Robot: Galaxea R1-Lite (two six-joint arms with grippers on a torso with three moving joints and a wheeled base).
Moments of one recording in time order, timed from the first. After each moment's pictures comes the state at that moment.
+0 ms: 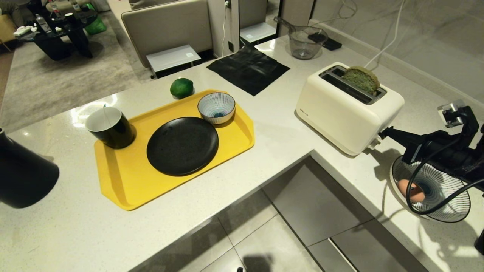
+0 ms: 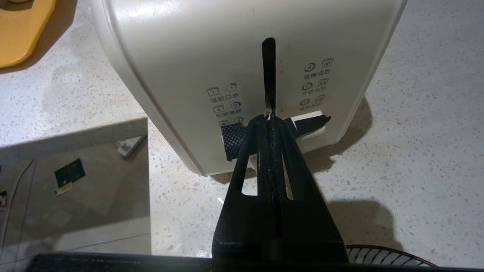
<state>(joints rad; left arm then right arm) 0.00 0.00 0.00 -0.01 0.00 0.00 -0.17 1.73 -0.68 -0.97 0.52 -0.09</state>
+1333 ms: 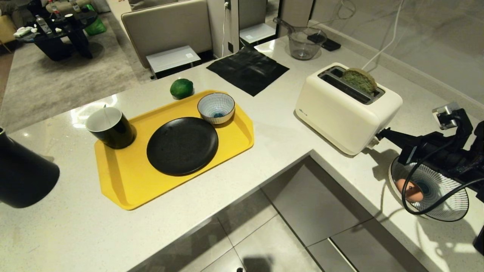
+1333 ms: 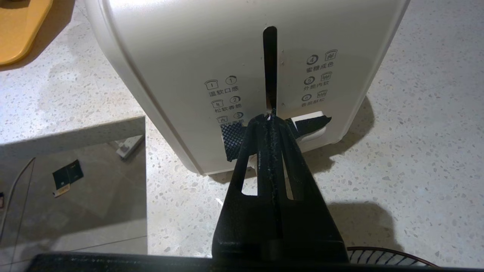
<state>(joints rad) 0.00 0.00 0.00 -0.01 0.00 0.00 -0.15 1.76 -0.68 -1.00 0.52 -0.10</state>
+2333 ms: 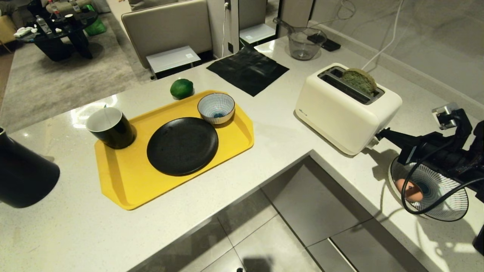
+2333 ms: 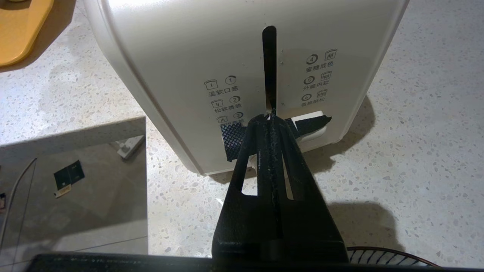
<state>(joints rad) 0.00 0.00 0.00 -0.01 0.00 0.00 -0.15 1.77 -0.69 -1.00 0.52 -0.09</state>
